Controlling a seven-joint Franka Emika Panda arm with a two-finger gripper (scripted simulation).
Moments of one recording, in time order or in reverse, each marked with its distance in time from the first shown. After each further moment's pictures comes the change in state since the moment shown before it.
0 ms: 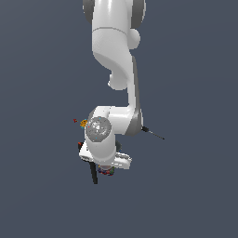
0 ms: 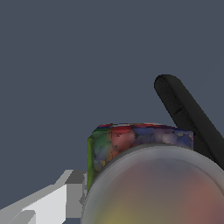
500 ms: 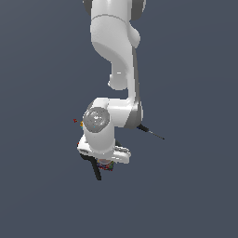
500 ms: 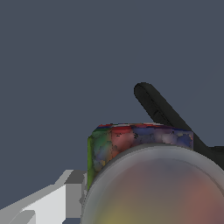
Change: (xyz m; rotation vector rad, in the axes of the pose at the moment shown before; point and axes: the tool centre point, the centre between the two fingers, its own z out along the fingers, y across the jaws) arm -0.015 0.006 -0.023 0.000 -0.004 0.000
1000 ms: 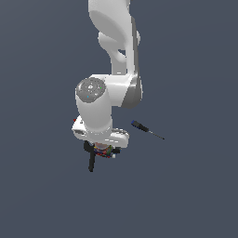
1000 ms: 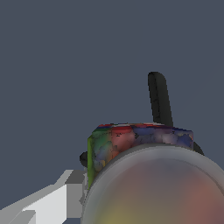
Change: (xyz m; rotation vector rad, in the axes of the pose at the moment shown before) arm -0.034 0.015 -0.065 0.001 0.001 0.000
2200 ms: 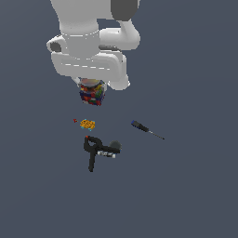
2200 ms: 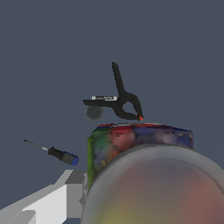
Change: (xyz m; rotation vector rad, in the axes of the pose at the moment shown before) arm -0.105 0.049 -0.208 0.001 0.003 0.001
